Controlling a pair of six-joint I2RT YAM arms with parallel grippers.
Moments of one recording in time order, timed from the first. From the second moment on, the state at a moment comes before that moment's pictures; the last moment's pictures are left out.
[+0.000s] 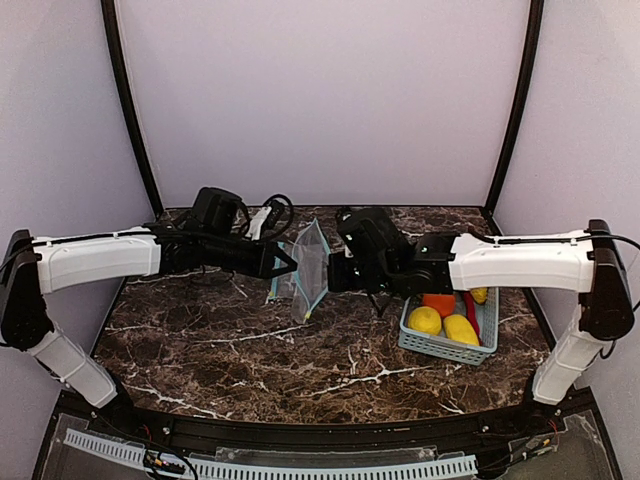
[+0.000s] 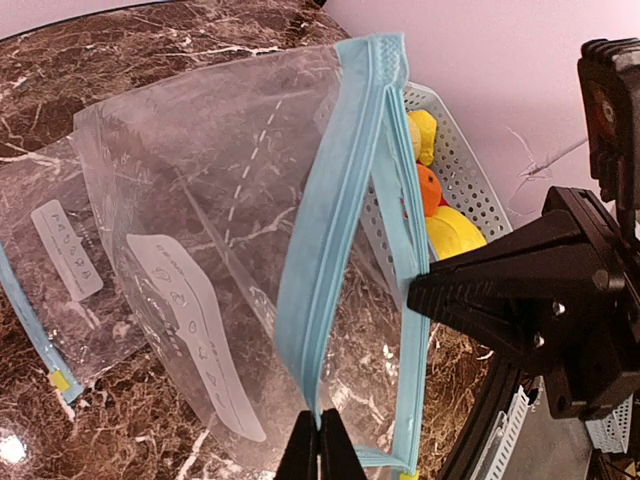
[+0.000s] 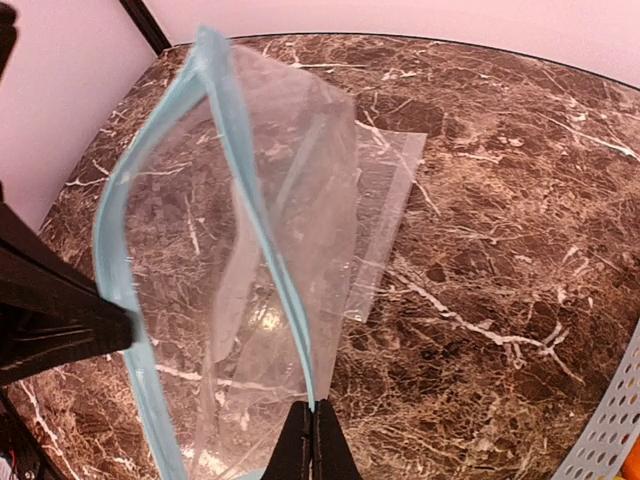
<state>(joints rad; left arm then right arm) -0.69 1.51 1.07 -0.19 0.41 -0.38 1.07 1.66 1.28 -0.30 0.36 0.60</state>
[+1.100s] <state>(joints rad) -0.68 1.47 1.09 -0.28 0.24 -0.29 0.90 1.24 0.94 -0.19 0.17 0.54</state>
